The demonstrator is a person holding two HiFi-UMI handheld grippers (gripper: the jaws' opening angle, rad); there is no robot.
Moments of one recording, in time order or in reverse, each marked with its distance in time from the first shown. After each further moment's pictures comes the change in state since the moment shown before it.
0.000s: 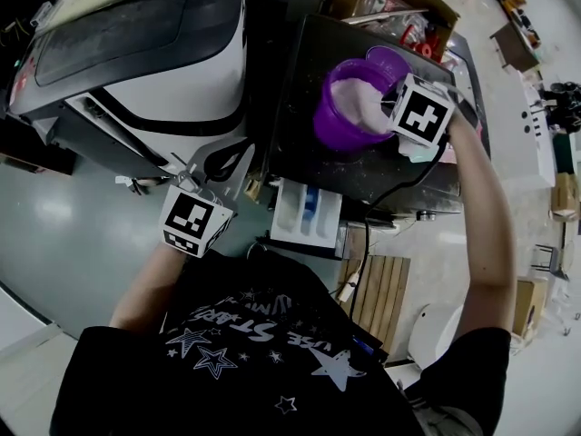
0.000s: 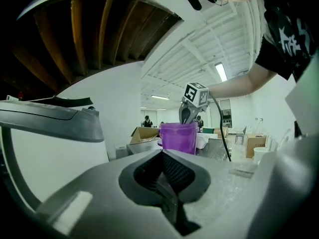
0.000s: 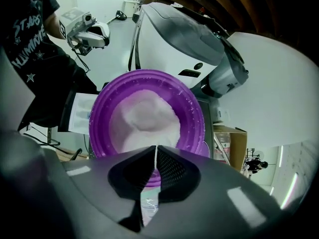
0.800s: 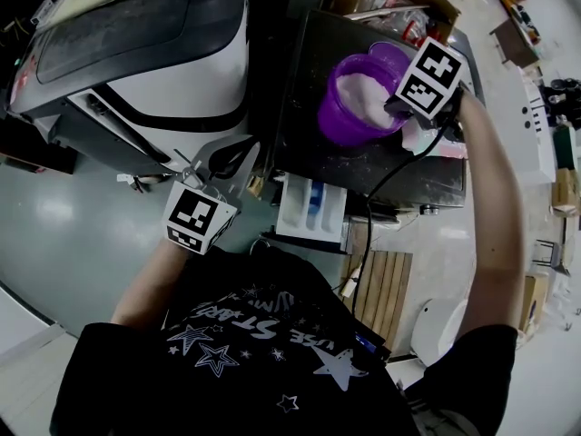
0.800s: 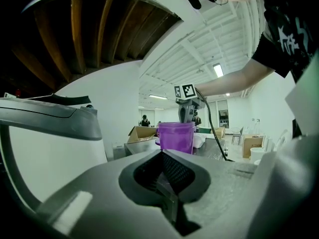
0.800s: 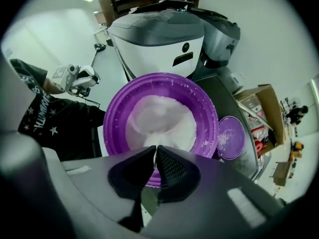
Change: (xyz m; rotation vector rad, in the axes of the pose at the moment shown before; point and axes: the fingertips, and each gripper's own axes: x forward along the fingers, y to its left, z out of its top) left arm -0.005 -0.002 -0.005 0.001 0.009 -0.035; right arm -0.003 0.010 0.004 0.348 -0.027 0.355
